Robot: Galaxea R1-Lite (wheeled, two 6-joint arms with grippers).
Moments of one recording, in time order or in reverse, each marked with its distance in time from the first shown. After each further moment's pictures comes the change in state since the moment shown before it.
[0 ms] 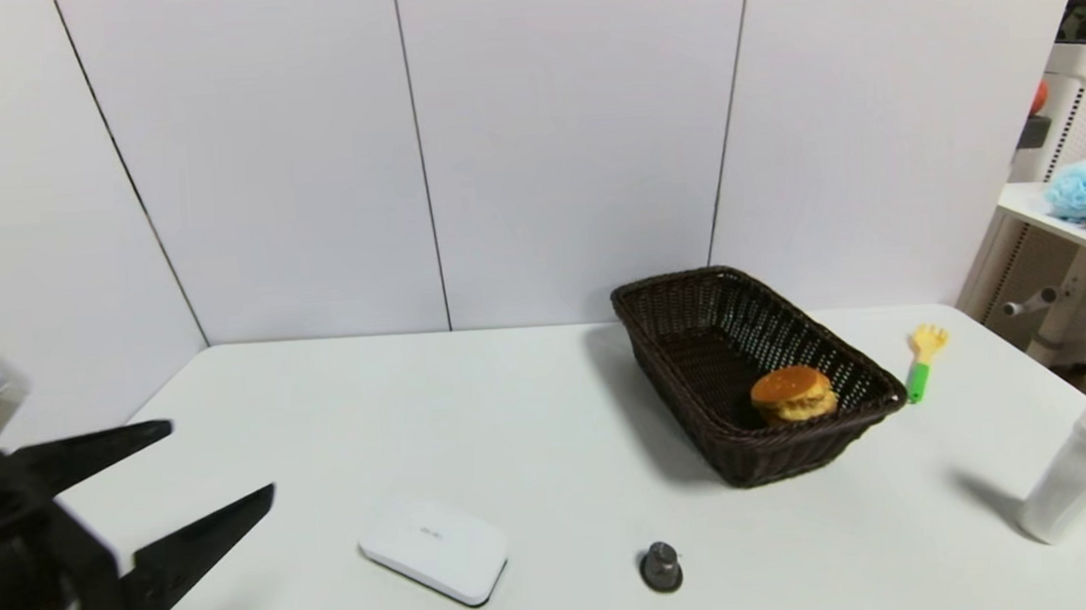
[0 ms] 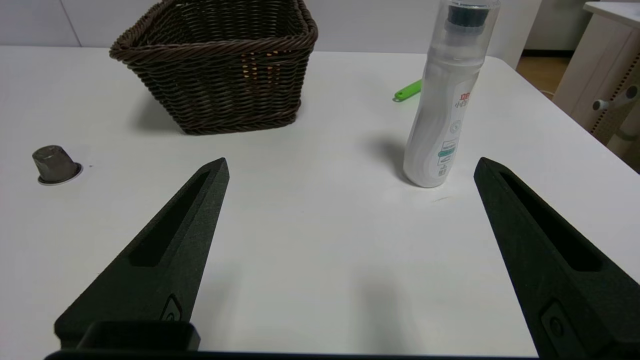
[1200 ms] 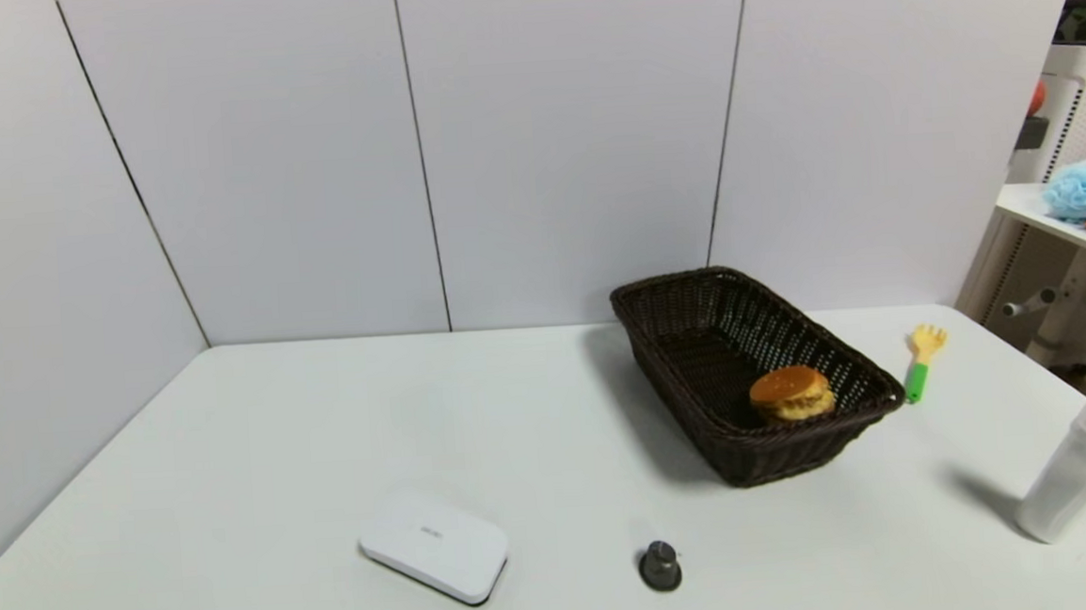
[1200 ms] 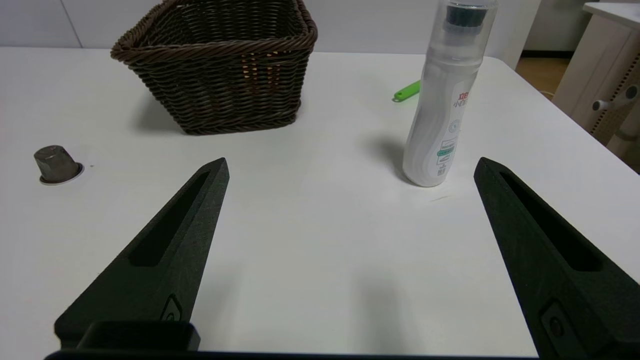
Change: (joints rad) left arm 0.293 -0.871 0.417 0.230 0.118 -0.140; right arm -0.001 0.000 0.000 0.000 0.000 0.001
